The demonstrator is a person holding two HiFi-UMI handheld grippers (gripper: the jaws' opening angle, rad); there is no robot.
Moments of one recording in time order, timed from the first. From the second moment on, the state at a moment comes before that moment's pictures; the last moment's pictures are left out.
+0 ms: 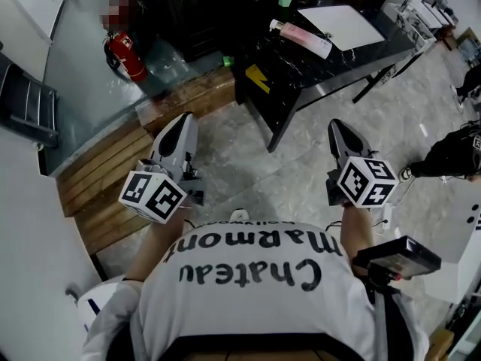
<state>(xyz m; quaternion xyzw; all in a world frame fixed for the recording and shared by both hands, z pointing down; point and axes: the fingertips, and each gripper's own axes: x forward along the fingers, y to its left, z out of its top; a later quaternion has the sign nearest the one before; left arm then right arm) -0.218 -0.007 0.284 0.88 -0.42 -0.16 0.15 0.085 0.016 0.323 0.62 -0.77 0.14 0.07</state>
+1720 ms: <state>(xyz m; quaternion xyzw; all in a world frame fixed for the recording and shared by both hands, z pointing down) -0.167 -0.242 0.281 0.85 -0.46 -0.16 0.19 0.146 -0.289 0.284 0.51 -0.85 0.11 0.07</state>
